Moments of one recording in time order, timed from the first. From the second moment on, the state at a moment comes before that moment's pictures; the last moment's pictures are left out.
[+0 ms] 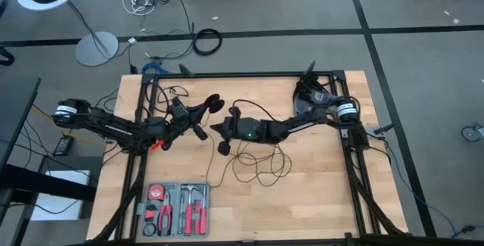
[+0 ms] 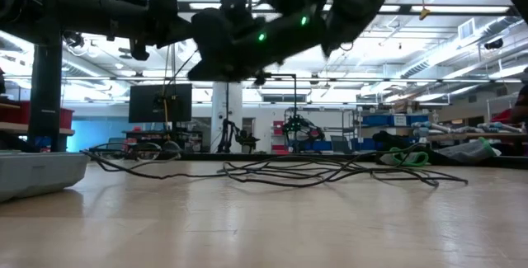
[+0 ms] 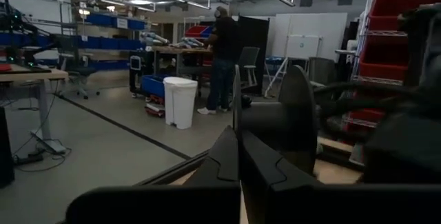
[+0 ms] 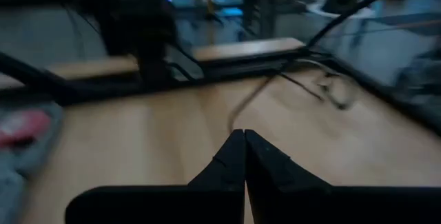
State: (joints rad) left arm -0.08 1.15 0.26 1.11 -0.74 0.02; right arm 0.04 2.04 1.26 0.55 0.36 0.06
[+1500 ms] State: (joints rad) left arm -0.10 1.15 0.34 1.27 -0.79 0.31; right arm -0.02 2.22 1.33 0.85 0.24 -0.04
